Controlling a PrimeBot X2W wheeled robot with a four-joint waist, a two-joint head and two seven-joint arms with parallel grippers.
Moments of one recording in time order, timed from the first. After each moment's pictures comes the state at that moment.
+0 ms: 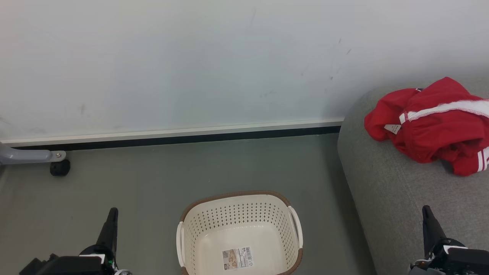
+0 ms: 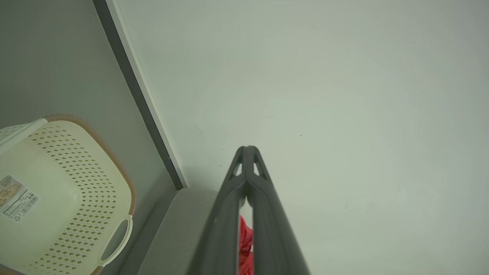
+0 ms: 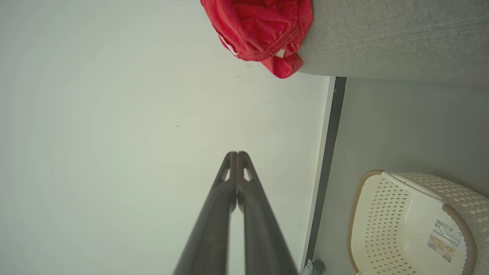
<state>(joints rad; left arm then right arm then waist) -0.08 0.04 0.09 0.30 -1.60 -0.12 0.11 -0.09 -0.04 -0.13 0.30 1.60 0.12 0.11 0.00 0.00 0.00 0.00</state>
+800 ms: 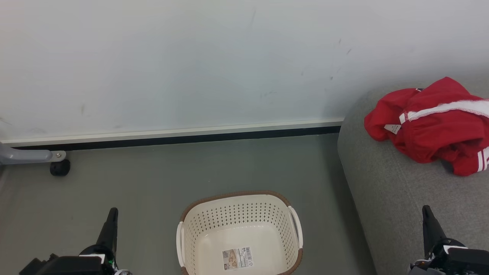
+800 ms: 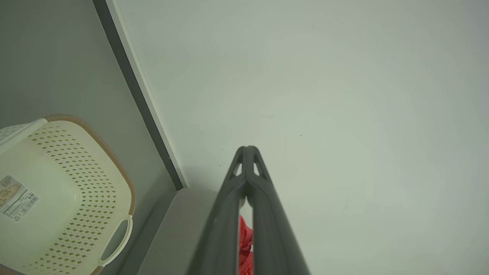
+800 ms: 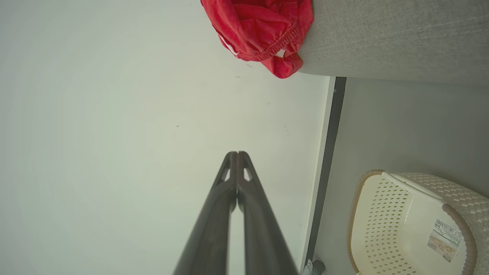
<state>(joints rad) -0.08 0.04 0.09 0.30 -1.60 -0.12 0.11 -0.09 -0.04 -0.13 0.30 1.60 0.12 0.11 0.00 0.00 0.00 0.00</state>
